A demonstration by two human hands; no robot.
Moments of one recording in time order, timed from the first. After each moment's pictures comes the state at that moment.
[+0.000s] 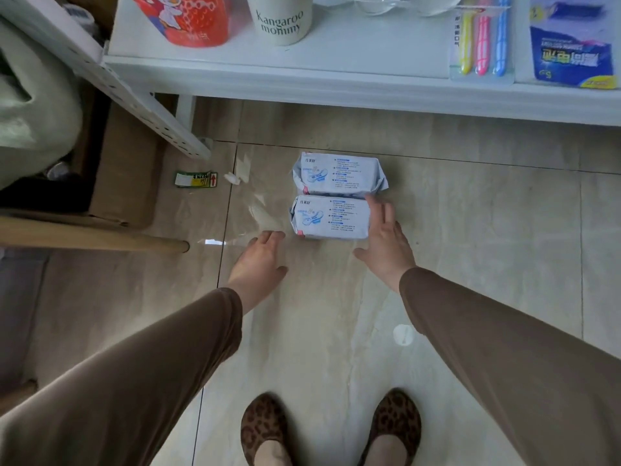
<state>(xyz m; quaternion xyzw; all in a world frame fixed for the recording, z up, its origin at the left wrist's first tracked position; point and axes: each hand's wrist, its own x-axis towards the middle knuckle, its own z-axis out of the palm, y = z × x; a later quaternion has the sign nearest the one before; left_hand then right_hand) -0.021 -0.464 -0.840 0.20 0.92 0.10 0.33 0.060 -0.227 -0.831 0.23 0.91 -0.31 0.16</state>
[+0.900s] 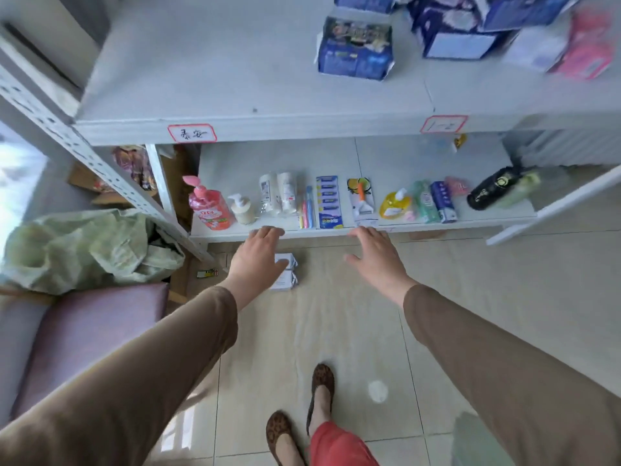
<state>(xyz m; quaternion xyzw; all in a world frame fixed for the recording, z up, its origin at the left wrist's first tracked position) 0.072 -0.358 -0.231 0.35 0.92 0.14 0.15 0.214 -0.146 -0.224 0.24 0.94 -0.25 0.03</state>
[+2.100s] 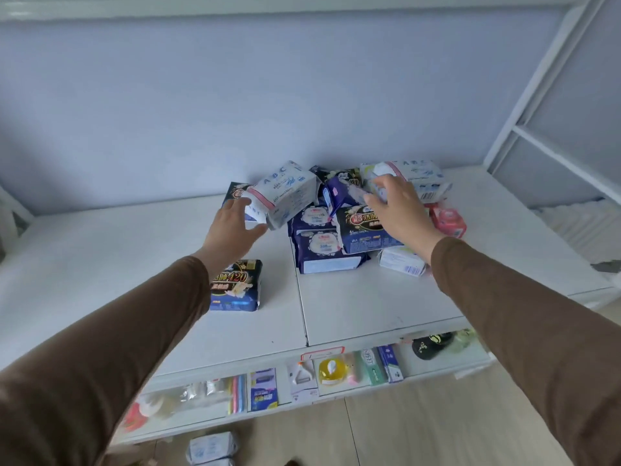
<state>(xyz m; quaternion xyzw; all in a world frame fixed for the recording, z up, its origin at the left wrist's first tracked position) -0.162 0.070 0.009 0.33 0.91 0.26 0.02 0.035 0.330 0.040 0.26 0.92 -0.20 -0.21</state>
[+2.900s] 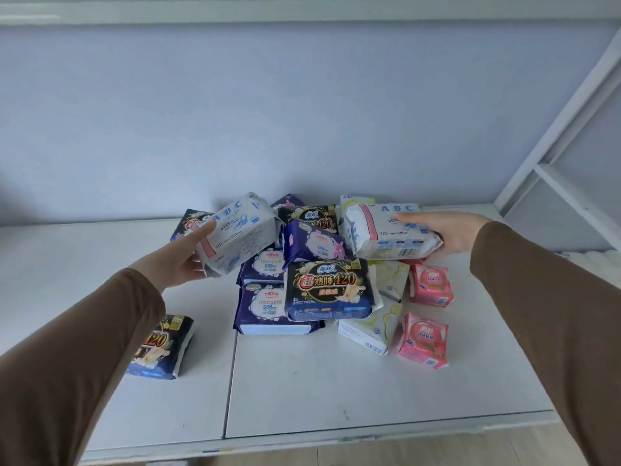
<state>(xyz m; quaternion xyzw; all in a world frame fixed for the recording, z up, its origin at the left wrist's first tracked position) -0.246 0.158 -0.021 -0.04 0.70 0.60 0.39 -0.001 0.599 0.026 0.36 0.69 -0.60 0.18</state>
